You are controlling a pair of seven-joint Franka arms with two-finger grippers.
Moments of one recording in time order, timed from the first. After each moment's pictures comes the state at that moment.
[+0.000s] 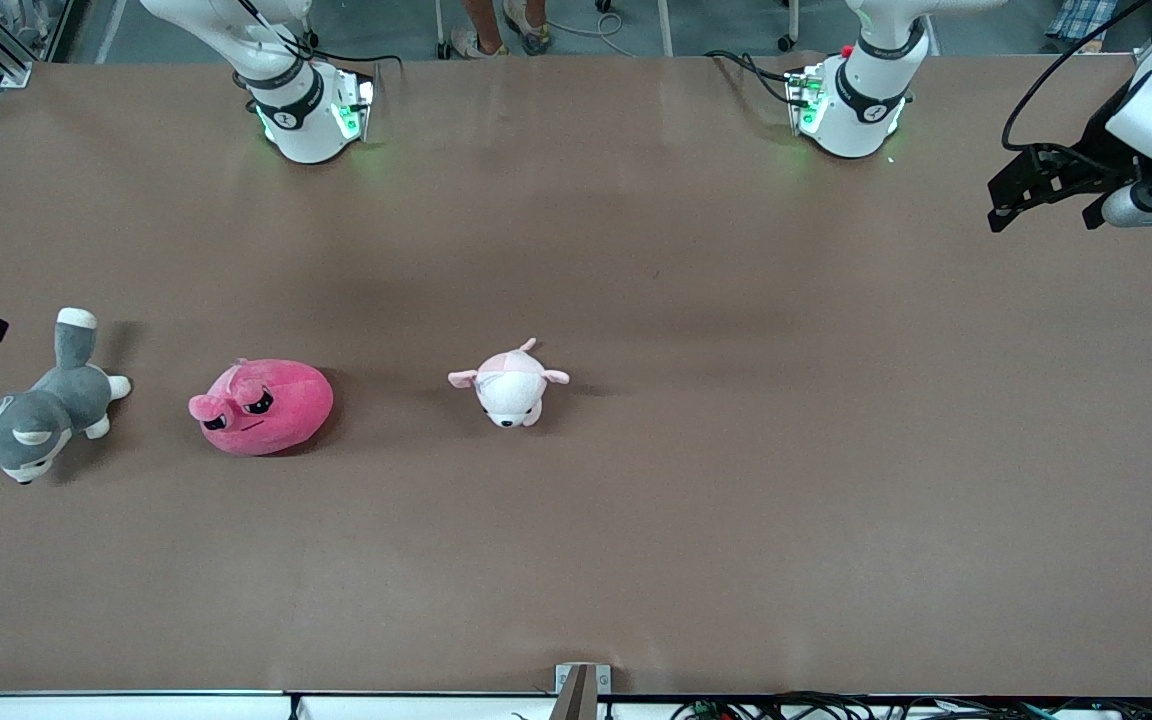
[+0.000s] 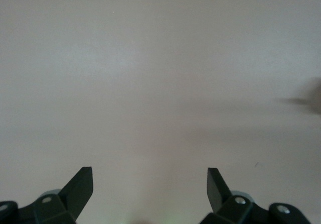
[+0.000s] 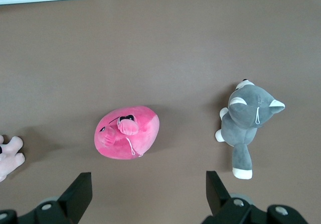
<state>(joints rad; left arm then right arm) 0.01 -0.10 -0.15 -1.61 0.00 1.54 -0.15 -0.03 0.20 -0.08 -1.25 0.00 1.51 -0.03</state>
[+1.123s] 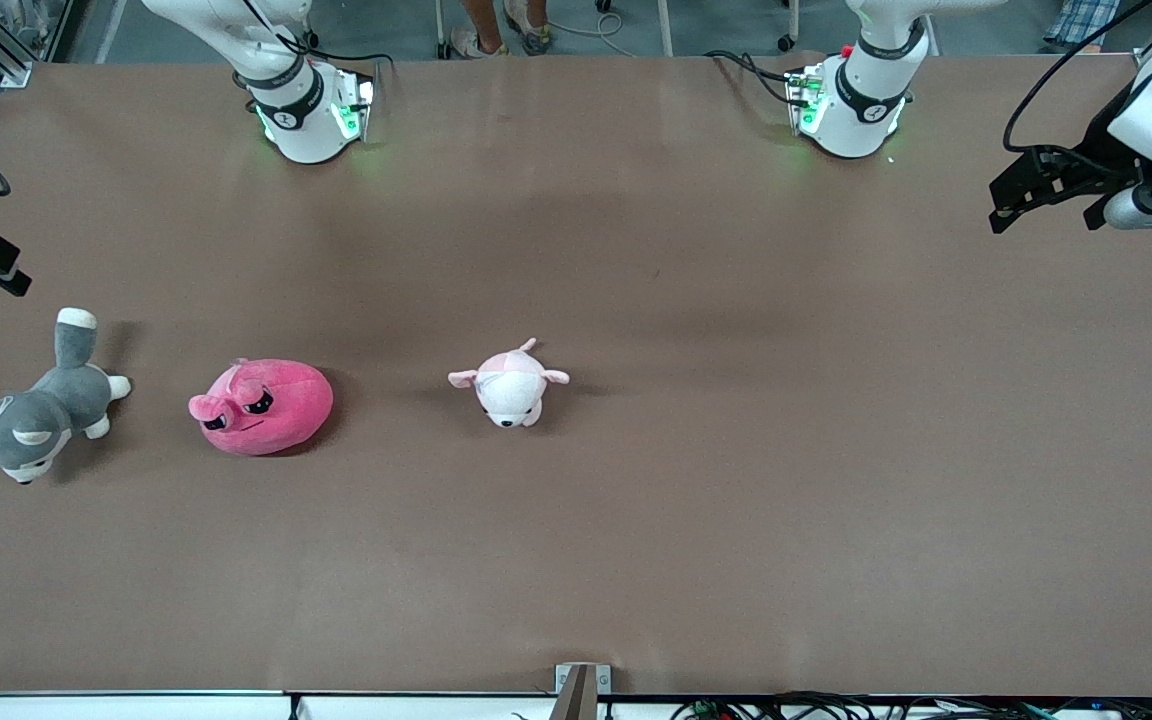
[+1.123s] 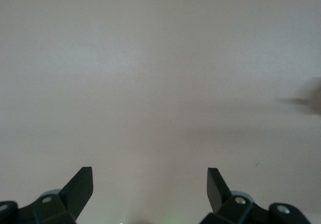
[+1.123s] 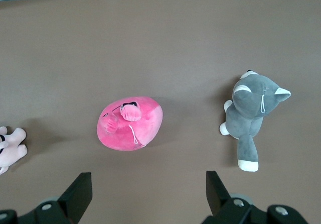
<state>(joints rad) 0.01 -0.10 -0.15 -1.62 0.00 1.54 -0.15 -0.07 -0.02 -0.03 -1.57 0.00 1.66 -0.02</state>
